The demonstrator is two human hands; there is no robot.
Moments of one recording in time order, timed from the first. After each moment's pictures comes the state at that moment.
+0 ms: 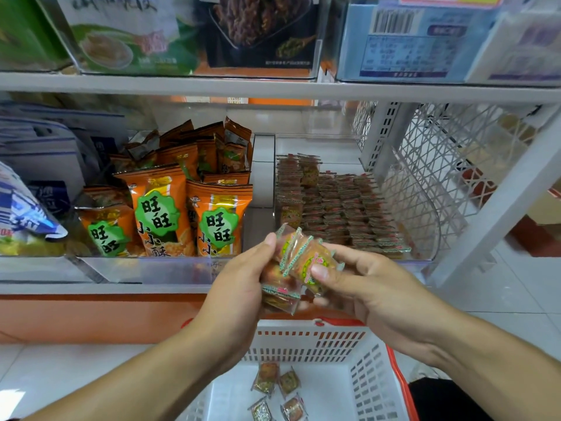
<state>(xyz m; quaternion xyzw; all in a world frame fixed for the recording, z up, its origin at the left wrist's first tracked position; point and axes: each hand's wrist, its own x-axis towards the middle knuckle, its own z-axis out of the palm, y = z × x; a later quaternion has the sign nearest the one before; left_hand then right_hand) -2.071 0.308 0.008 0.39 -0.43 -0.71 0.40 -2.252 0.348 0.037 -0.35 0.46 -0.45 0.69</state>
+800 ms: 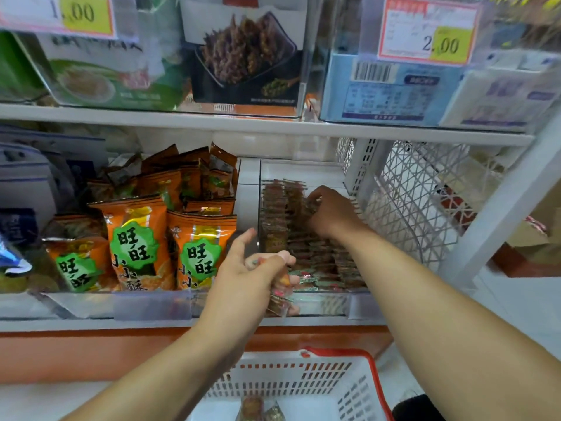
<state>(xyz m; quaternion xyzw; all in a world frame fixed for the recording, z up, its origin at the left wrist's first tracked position) -2.098 0.279 0.026 0.43 -0.42 -0.66 0.45 -2.293 0.159 0.020 -0.59 0.75 -0.24 0.19</state>
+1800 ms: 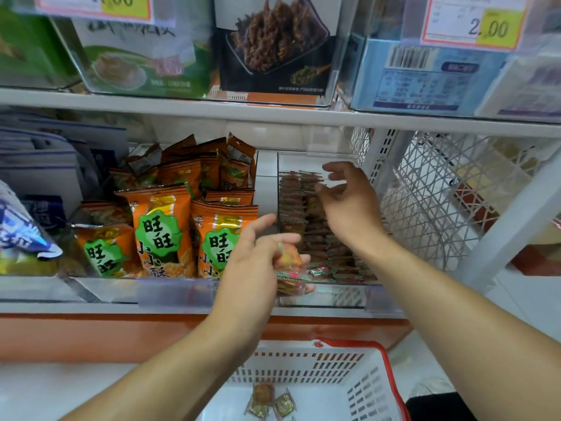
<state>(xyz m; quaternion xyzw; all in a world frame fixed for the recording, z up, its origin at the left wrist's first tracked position) -2.087 0.279 0.036 0.42 -0.39 -0.65 0.50 -2.261 0.194 0.034 -0.57 0.67 -0.46 0.11</state>
